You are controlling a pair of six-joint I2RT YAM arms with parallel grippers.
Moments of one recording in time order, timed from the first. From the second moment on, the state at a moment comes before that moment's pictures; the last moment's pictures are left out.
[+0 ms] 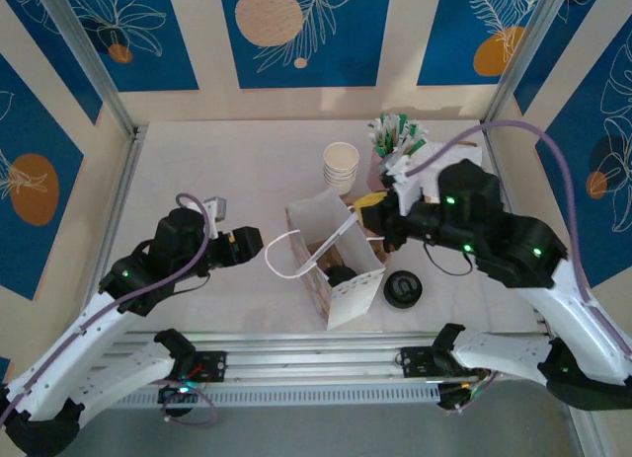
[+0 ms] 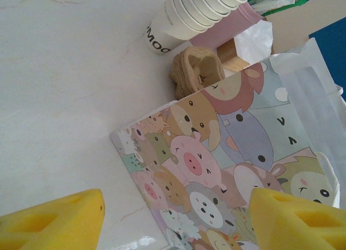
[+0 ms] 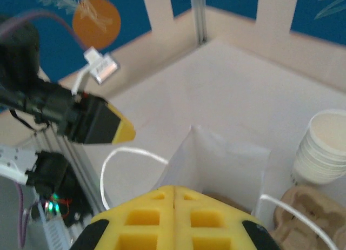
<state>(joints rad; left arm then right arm) -0.67 0.77 0.93 -0.75 0.10 -0.78 0.87 0.96 1.54 -0.93 -0.08 0.14</state>
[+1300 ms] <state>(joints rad) -0.67 0.75 0.93 -0.76 0.06 -0.78 0.87 0.97 1.68 -0.90 0.05 0.18</state>
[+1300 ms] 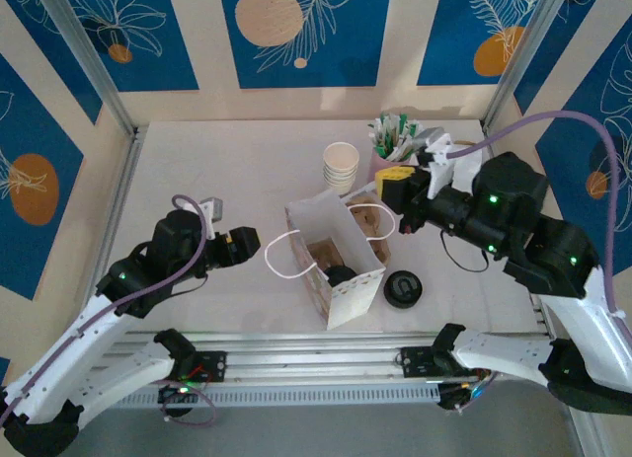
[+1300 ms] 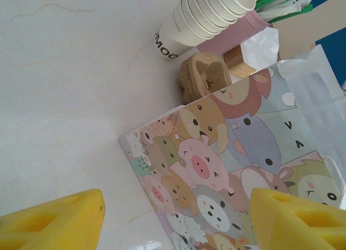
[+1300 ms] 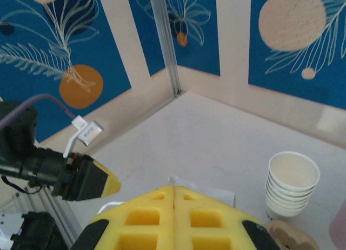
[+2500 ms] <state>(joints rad) -0.67 0.72 0.93 -0.80 0.03 -0.78 0.74 1.05 1.55 -0.90 0.12 0.19</state>
